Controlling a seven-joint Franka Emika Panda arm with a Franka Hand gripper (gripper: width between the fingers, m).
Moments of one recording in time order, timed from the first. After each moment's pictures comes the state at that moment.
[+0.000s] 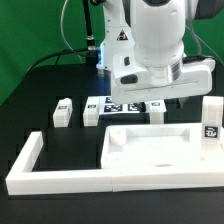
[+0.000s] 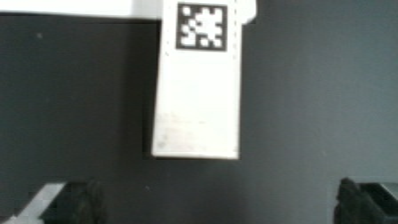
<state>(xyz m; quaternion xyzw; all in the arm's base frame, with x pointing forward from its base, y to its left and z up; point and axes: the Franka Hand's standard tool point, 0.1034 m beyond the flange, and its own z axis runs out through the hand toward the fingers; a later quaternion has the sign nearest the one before) 0.452 0.052 0.042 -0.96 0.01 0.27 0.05</state>
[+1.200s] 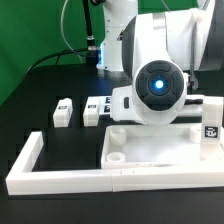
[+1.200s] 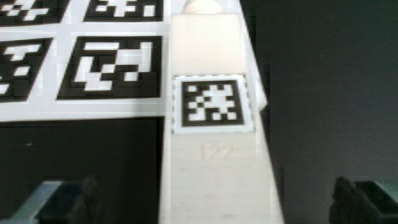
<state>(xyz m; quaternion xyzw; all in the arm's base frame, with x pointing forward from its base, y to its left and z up) 0.434 0.047 0.008 -0.88 0.05 0.47 0.04</state>
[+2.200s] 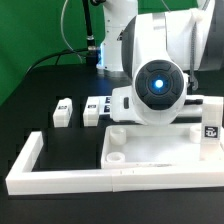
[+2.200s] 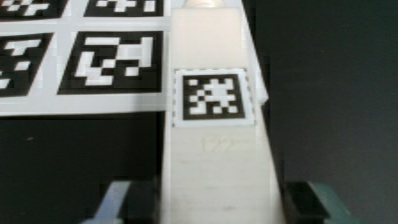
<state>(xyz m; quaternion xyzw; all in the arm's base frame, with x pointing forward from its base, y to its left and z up) 0.434 0.046 0.007 -0.88 0.05 0.47 0.04</state>
